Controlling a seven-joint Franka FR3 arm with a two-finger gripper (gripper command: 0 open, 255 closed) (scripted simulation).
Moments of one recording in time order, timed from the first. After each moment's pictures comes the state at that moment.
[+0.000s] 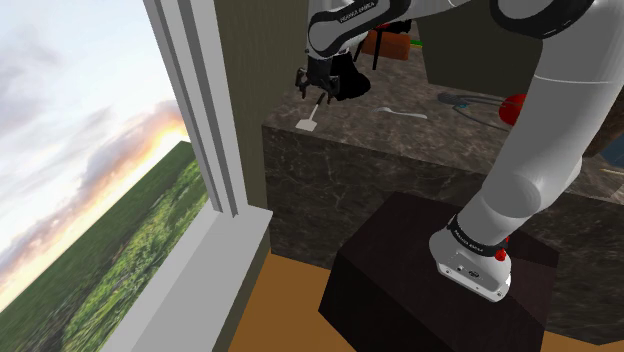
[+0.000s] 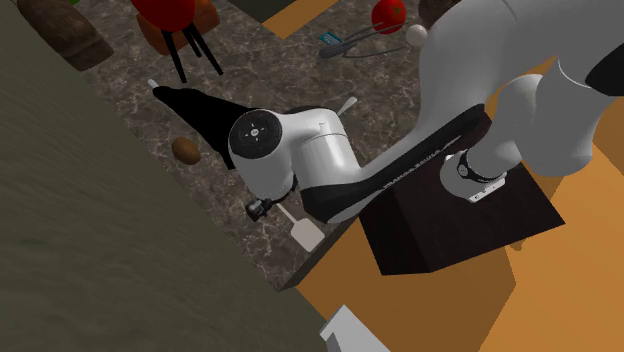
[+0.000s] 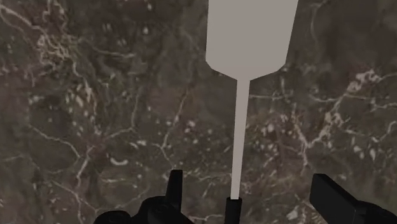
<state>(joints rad) -0.21 0.30 0.16 -1.85 -0.13 2.17 1.12</state>
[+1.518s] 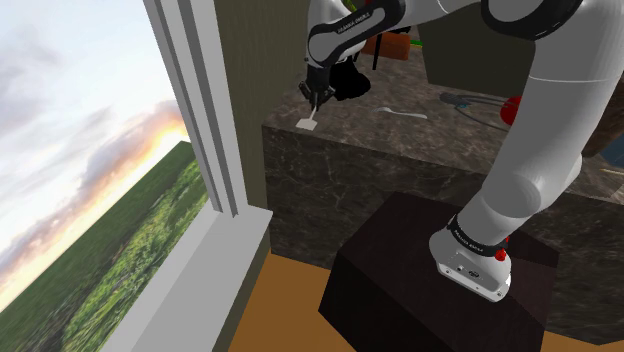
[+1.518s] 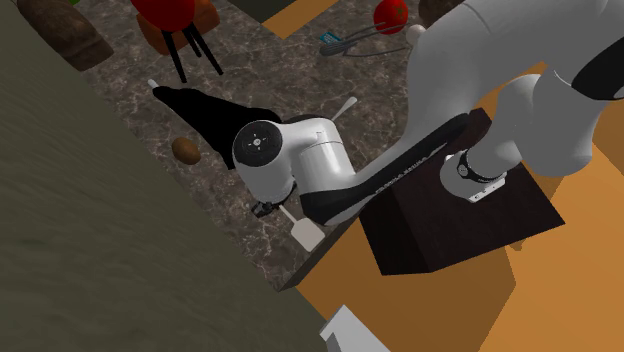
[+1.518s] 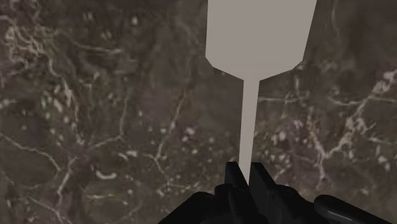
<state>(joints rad) -0.21 0.34 0.16 -1.87 -0.14 2.23 1.13</state>
